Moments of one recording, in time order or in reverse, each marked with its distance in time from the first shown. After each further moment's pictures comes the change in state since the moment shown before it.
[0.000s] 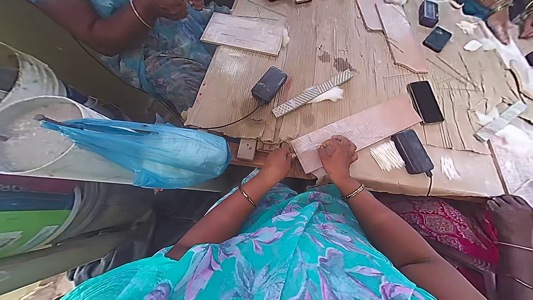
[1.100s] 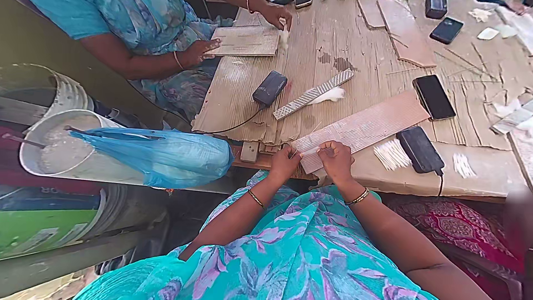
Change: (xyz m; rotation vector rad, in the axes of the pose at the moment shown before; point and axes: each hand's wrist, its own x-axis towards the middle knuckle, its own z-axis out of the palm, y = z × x) left_hand 0.014 -0.007 0.032 -0.424 0.200 -0.016; right_hand -0.007 -0.001 -0.005 0.313 -0.063 0.037
